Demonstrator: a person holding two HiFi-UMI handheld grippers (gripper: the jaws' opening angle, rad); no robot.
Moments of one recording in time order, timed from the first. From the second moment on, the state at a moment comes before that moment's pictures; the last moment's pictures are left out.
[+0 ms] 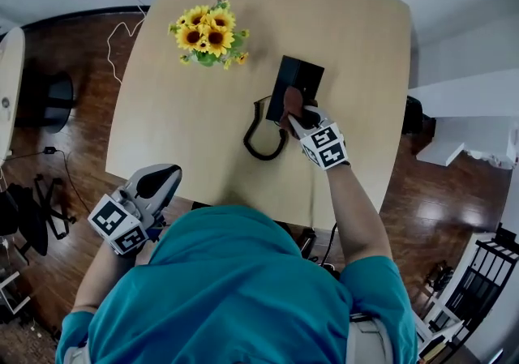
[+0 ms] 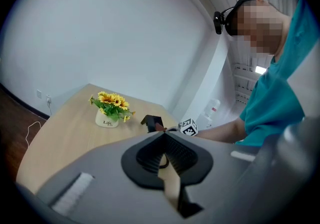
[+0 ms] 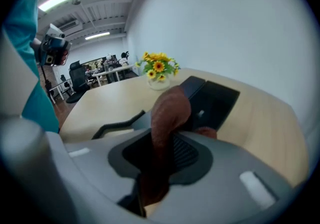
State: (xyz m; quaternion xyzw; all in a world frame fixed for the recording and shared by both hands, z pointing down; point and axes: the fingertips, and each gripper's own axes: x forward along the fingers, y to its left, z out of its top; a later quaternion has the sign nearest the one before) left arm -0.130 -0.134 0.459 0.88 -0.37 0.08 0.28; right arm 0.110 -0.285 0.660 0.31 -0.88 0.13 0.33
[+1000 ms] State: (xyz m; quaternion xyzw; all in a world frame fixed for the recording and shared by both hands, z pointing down) left arm -0.124 -0.130 0.459 0.88 -0.36 0.08 0.29; right arm 0.130 -0.332 0.633 0.34 -0.79 -0.17 0.48
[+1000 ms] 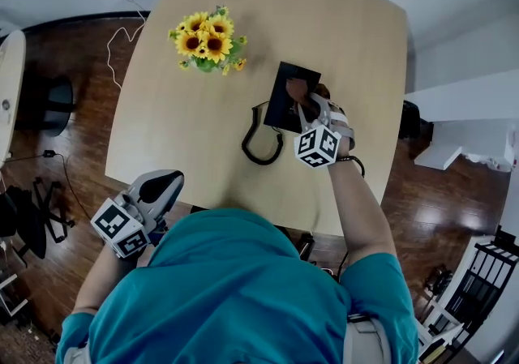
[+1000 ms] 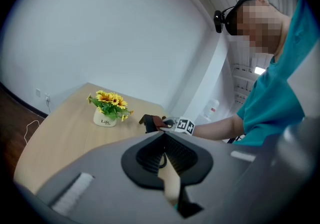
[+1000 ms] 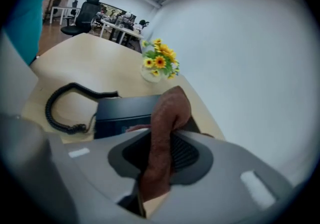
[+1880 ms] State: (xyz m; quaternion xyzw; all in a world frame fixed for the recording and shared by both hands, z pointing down) left arm -0.141 -0.123 0.466 0.87 -0.38 0.08 0.30; right arm 0.120 -0.444 0.600 0.24 -0.85 0.34 0.32
